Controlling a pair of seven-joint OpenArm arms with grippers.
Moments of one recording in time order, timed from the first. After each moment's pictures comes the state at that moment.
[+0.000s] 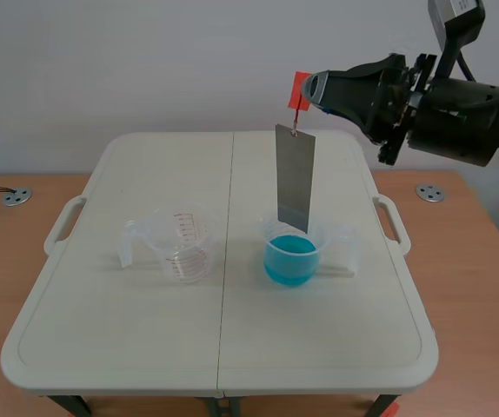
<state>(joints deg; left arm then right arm) 67.8 -35.3 2.8 97.6 -3.5 -9.4 -3.5 10.8 15.9 2.9 82.2 74.2 44.9 -47.2</state>
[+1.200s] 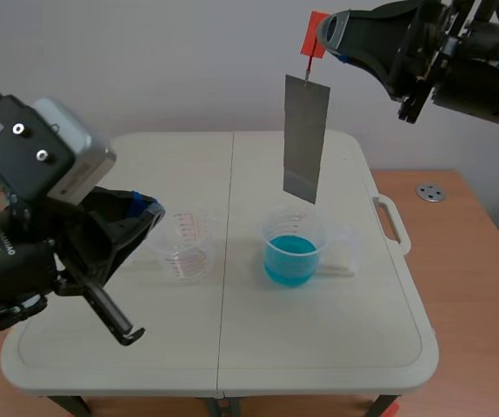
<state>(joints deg) 23.3 -35.1 16.0 117.6 -3.5 -11.4 6.0 10.8 15.9 6.6 89.3 77.3 42.9 -48.9</state>
